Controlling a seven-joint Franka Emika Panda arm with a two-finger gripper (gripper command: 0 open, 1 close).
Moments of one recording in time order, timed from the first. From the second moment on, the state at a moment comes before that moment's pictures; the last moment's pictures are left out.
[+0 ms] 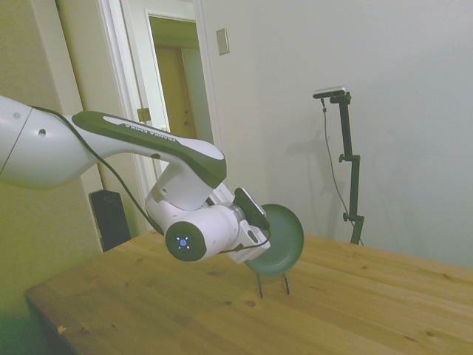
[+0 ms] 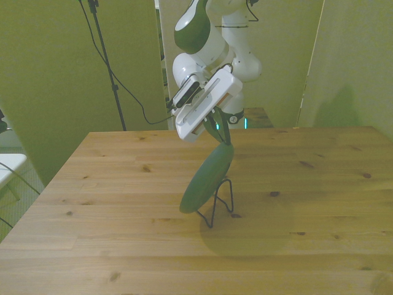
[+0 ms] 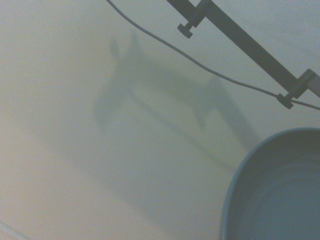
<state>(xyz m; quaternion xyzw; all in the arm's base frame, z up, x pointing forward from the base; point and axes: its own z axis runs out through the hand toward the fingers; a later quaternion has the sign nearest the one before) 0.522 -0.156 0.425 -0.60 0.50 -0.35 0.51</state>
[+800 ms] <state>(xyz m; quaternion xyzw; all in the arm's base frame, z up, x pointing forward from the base) 0.523 -0.148 0.411 -0.63 0.50 -0.35 0.47</state>
